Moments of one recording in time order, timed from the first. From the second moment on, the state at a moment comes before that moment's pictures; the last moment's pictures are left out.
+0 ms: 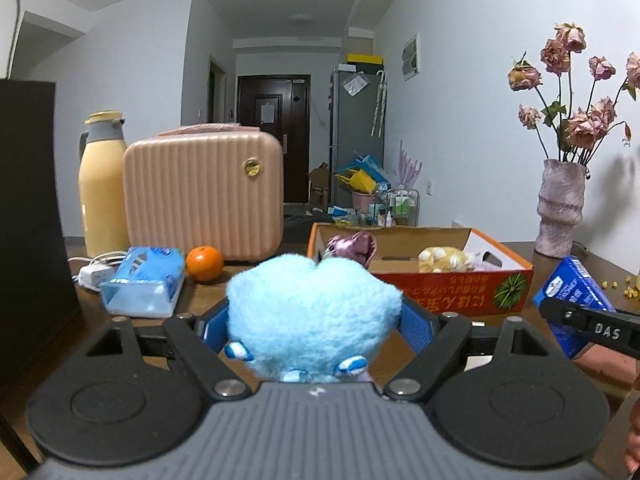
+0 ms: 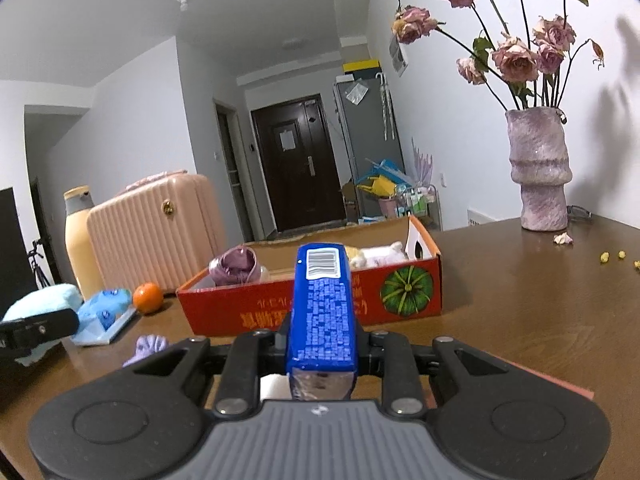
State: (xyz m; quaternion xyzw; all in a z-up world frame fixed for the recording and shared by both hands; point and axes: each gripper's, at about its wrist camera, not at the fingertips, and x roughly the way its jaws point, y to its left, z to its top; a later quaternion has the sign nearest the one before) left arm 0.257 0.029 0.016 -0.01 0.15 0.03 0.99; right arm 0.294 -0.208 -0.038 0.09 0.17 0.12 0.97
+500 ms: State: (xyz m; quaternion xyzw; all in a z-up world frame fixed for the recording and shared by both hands) left arm 0.304 -0.005 0.038 -0.01 0.11 0.03 0.99; right arm 0.329 -0.199 -0.026 0.10 0.13 0.10 0.98
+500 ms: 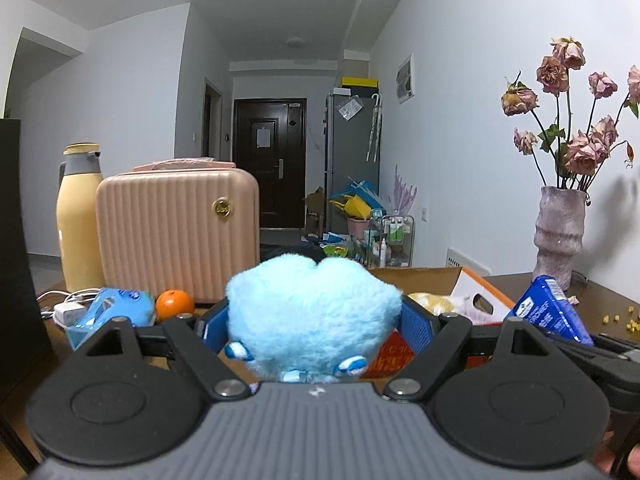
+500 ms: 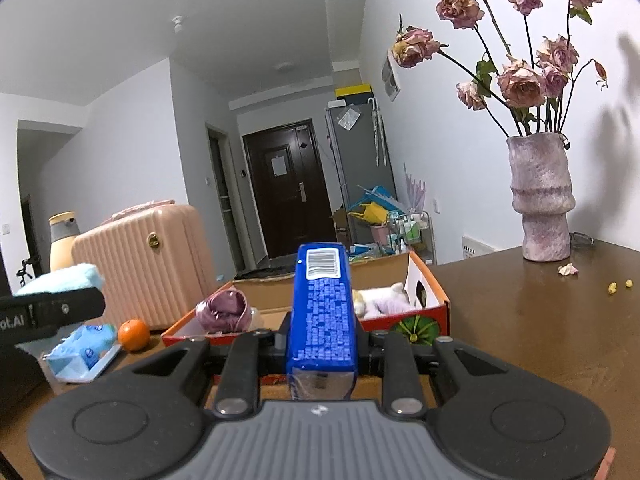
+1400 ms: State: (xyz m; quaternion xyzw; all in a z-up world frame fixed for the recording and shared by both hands) left arm 0.403 -0.030 0.040 -0.03 0.11 0.03 0.99; right arm 0.416 -0.205 -0.019 0.12 0.11 0.07 0.98
